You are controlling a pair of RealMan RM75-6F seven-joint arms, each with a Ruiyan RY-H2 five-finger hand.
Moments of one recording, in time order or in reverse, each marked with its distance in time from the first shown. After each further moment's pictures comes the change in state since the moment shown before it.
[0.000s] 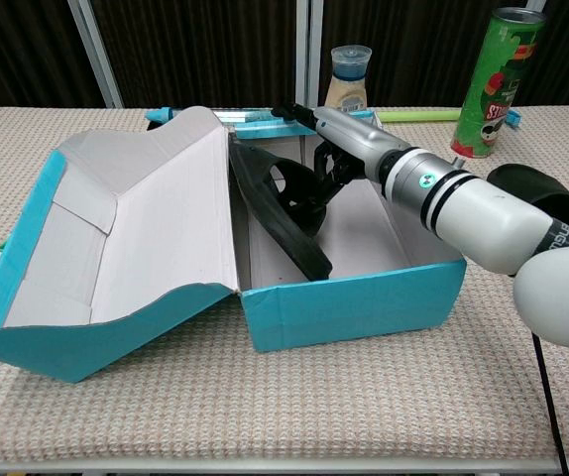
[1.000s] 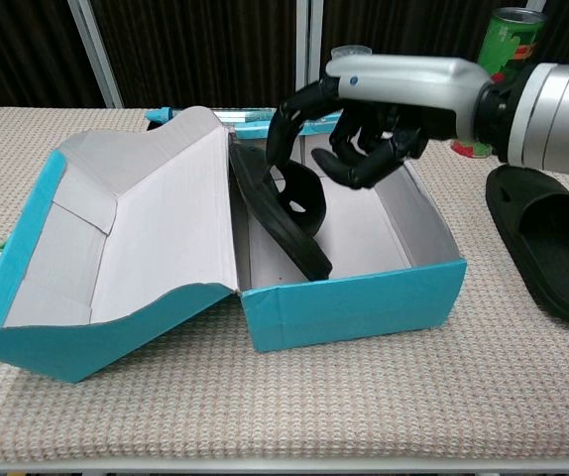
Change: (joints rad) left arm -0.013 0.029 -0.004 -0.063 0.016 0.005 0.068; right arm -0.054 0.577 -0.102 -0.768 -0.152 -0.102 -0.085
